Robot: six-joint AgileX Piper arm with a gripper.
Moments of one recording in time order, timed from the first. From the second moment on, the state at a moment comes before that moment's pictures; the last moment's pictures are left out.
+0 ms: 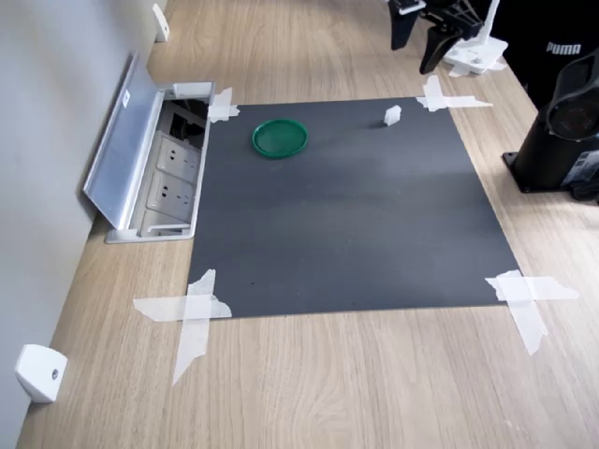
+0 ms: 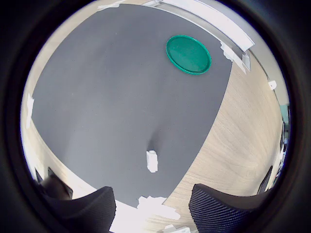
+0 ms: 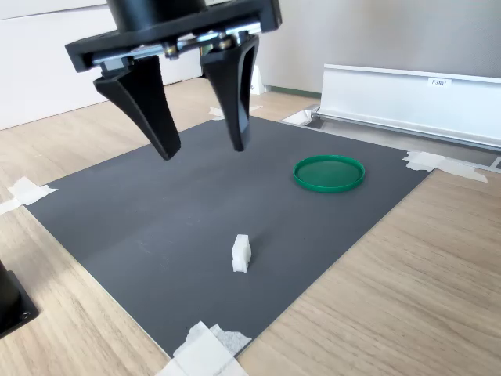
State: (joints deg) arm -30.5 67.7 -50.4 -4.6 60.4 -58.7
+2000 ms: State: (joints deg) arm -32.9 84.1 -40.1 -3.1 36.4 -66.6
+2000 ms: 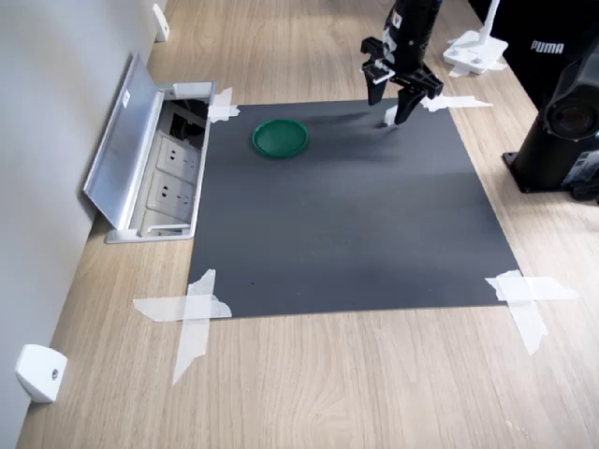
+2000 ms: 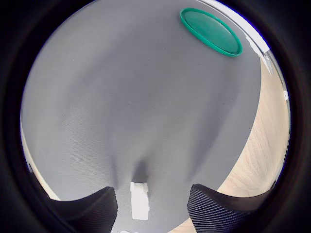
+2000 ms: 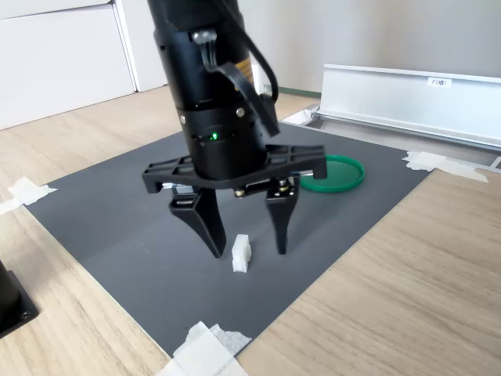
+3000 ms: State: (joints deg) arm -32.9 86.4 -40.1 -2.5 37.0 -65.5
